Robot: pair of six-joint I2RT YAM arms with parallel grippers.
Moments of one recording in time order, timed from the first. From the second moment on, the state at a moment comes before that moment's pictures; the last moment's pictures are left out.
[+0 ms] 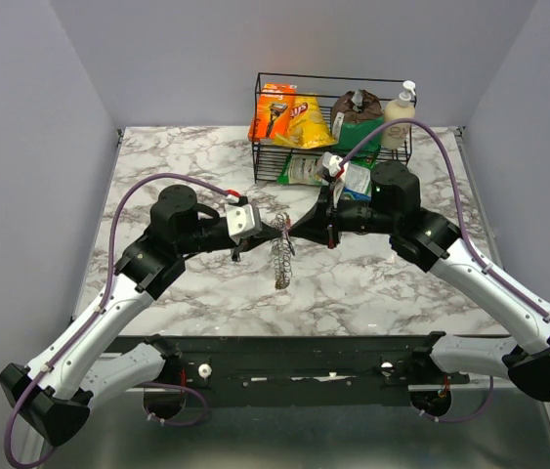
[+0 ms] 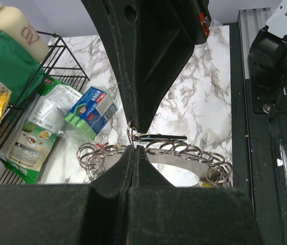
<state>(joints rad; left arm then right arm) -0.61 0.93 0.99 -0.22 0.74 0.33 0.73 1.18 1.20 -0.28 -0.60 0.08</state>
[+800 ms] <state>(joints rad) -0.61 0.91 0.97 -0.14 0.75 0.27 0.73 1.18 1.20 -0.28 -0.60 0.08</state>
